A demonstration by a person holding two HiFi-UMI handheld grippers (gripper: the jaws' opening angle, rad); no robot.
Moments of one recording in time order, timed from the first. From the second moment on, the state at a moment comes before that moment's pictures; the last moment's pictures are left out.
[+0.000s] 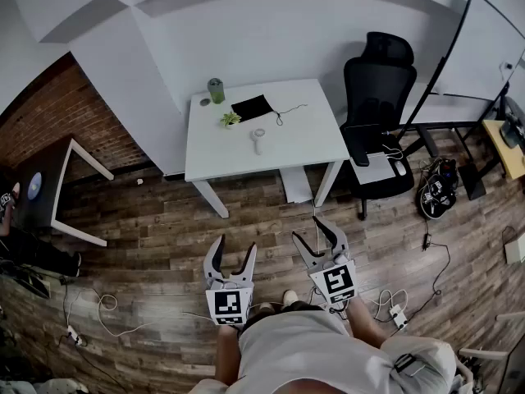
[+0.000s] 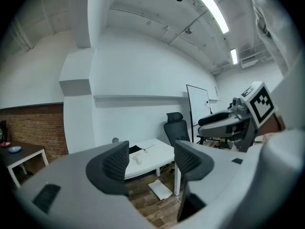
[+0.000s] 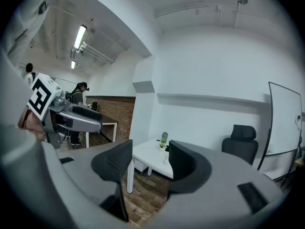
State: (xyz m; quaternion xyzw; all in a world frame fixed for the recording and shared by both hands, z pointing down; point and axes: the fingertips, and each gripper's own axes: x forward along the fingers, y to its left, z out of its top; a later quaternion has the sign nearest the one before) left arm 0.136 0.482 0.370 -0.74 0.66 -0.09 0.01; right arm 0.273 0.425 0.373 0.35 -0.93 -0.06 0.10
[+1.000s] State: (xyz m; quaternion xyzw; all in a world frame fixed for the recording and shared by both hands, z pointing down) left arm 0.106 0.396 0.378 -0.75 0.66 -0.08 0.01; right arm 0.237 0.349 0.388 0.35 -0.93 -0.05 0.11
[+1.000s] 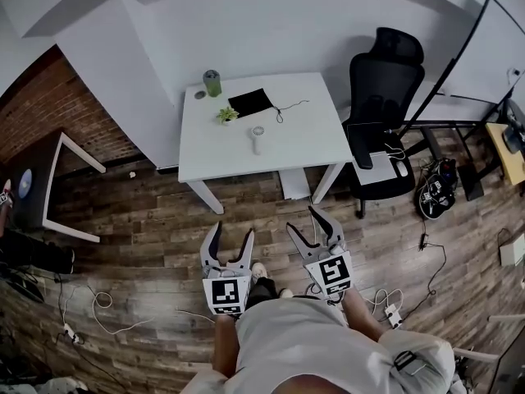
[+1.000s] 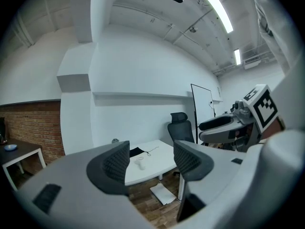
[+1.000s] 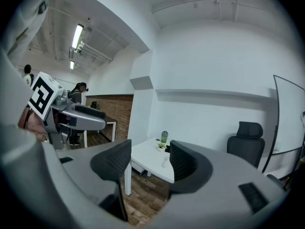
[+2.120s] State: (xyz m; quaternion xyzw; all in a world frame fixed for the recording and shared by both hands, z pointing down) left arm 0.012 0.292 0.391 -0.79 0.60 -0.08 0.00; right arm 0.150 0.267 0.406 0.41 -0.90 -0.04 0.16
